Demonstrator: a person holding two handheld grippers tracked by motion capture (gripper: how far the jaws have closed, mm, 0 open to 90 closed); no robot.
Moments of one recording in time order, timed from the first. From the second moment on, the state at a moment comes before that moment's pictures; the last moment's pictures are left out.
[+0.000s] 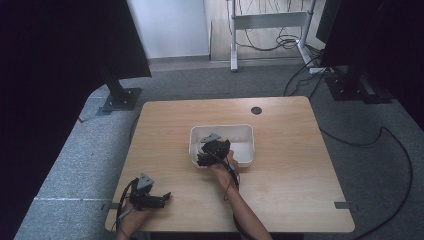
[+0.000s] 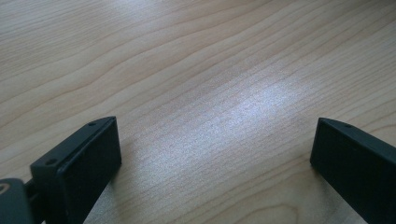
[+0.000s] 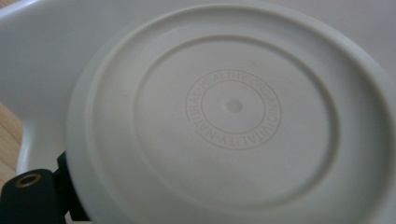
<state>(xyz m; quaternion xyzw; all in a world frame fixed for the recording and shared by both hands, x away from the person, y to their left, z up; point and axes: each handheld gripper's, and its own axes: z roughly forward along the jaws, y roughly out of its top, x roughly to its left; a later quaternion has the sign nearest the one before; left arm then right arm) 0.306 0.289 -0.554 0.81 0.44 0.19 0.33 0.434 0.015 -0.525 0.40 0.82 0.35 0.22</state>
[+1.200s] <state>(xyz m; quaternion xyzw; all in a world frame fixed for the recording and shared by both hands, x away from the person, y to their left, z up) 0.306 0.289 -0.554 0.81 0.44 0.19 0.33 0.431 0.006 -0.518 0.40 0.81 0.38 0.21</state>
